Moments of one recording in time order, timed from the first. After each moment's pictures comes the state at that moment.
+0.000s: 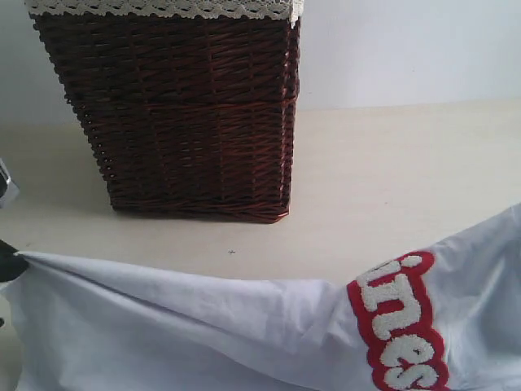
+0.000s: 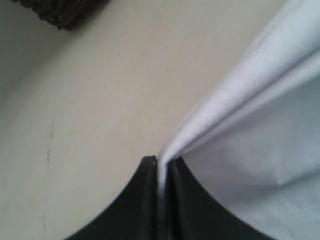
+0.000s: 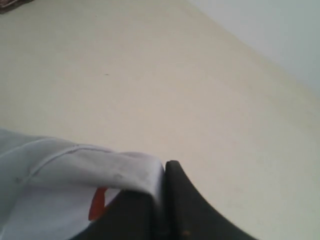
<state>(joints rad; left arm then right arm) -0.27 1.15 -0.61 -0.13 0.57 0.73 -0.32 0.98 -0.50 0.95 0.48 -1.69</state>
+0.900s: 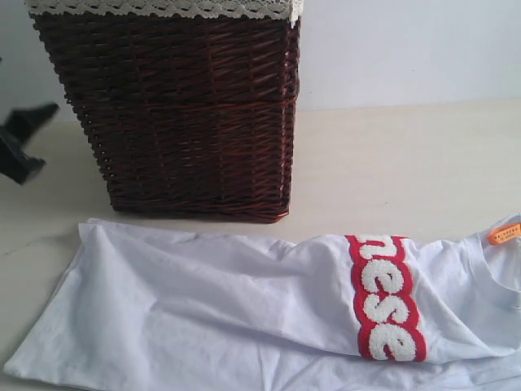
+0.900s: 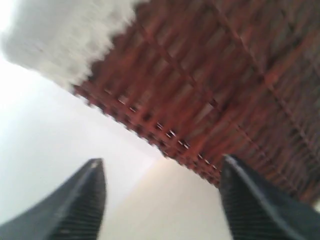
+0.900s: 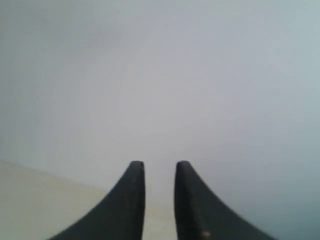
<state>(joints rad) -0.27 1.16 -0.61 -0.12 -0.25 0.78 -0.32 1.16 -0.95 1.62 0.30 -2.05</state>
